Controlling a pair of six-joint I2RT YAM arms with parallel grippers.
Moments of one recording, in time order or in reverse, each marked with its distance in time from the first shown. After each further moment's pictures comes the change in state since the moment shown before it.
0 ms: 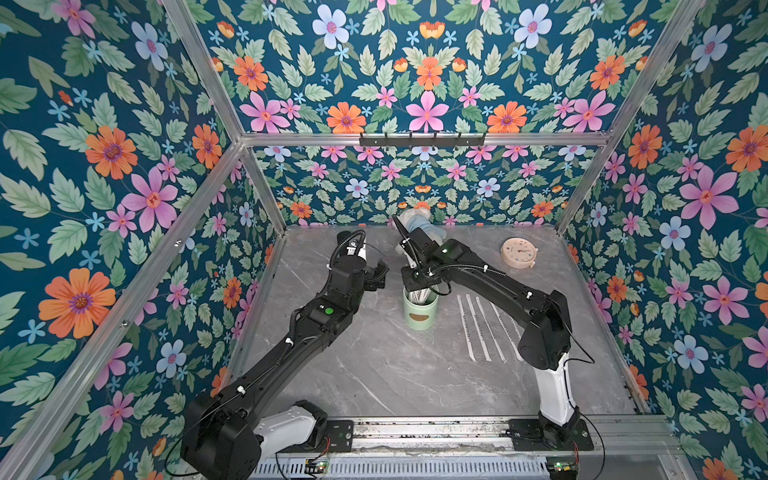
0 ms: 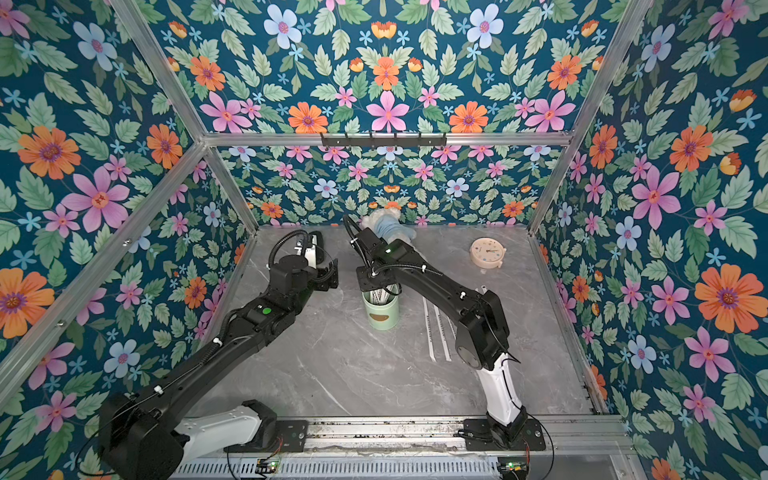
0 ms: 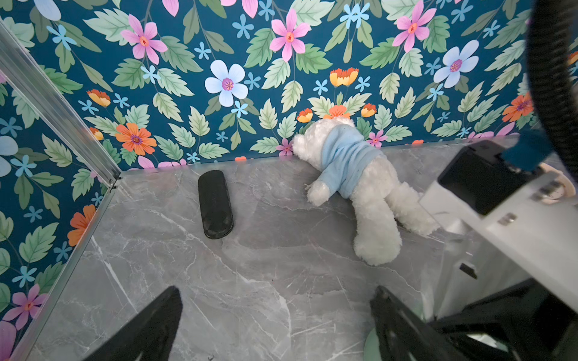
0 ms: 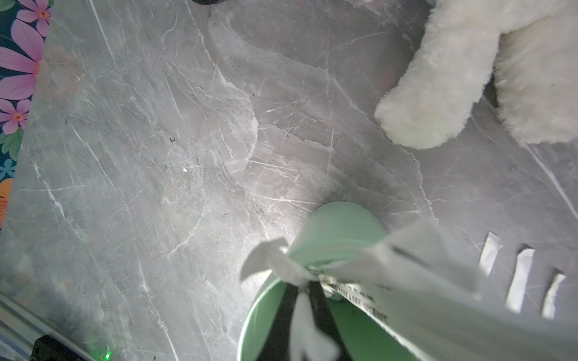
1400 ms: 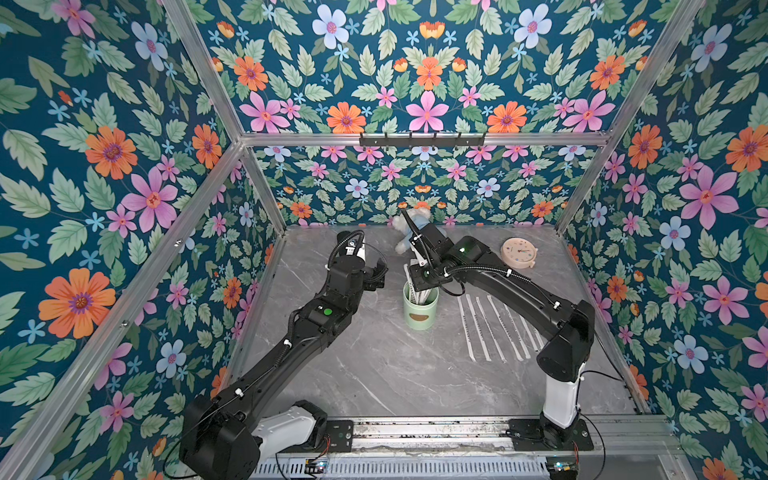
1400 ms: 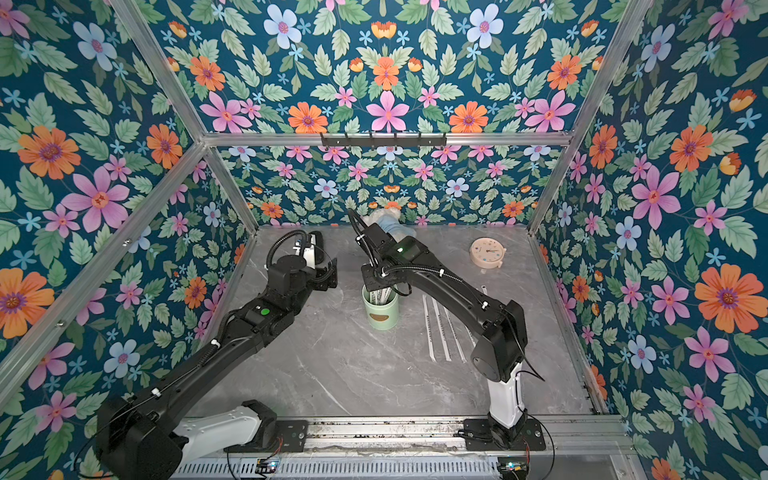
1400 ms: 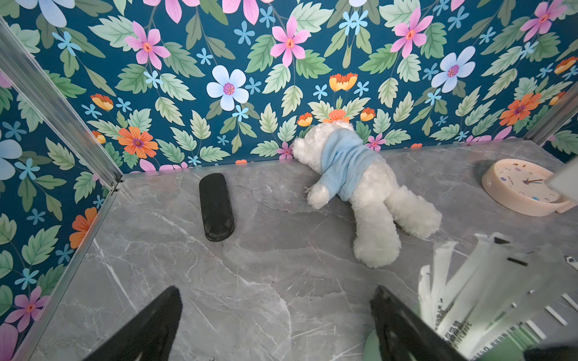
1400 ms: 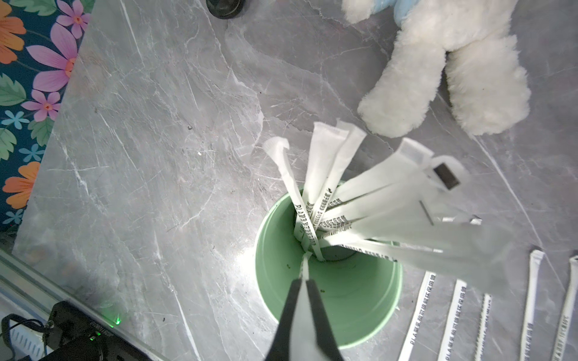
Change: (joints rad) left arm 0.001 -0.013 0.000 0.001 0.000 0.004; right arm 0.015 -0.138 -0.014 -0.081 0.029 -0.022
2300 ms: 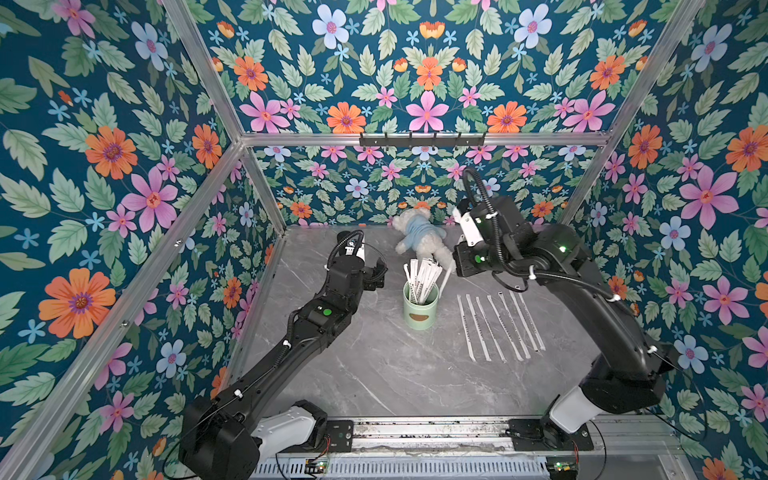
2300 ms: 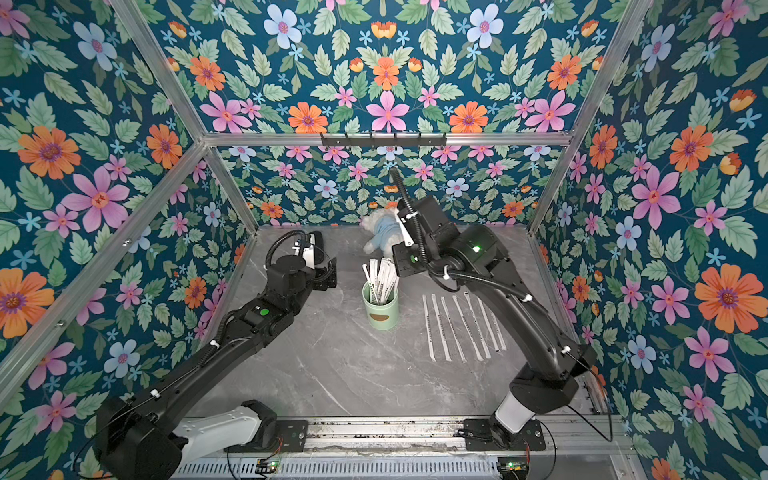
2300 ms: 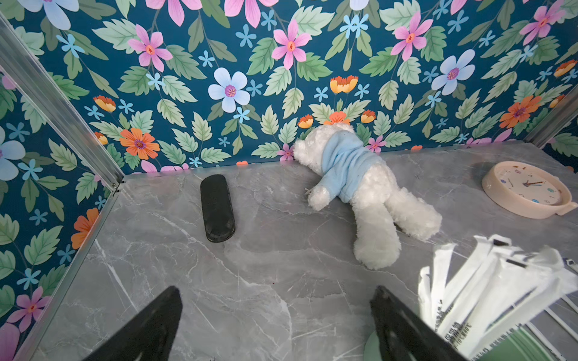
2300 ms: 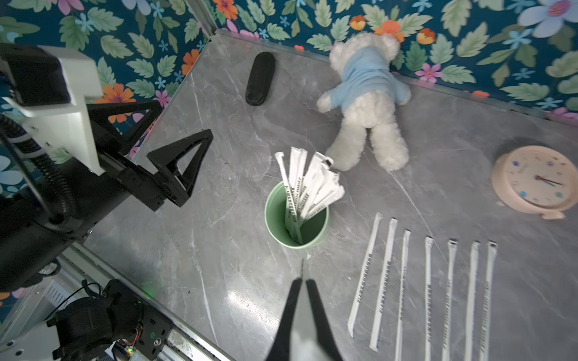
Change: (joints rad) left arm 0.000 -0.005 0.000 0.002 -0.005 0.000; right arm -0.040 -0.328 0.187 -0.254 0.085 -0.084
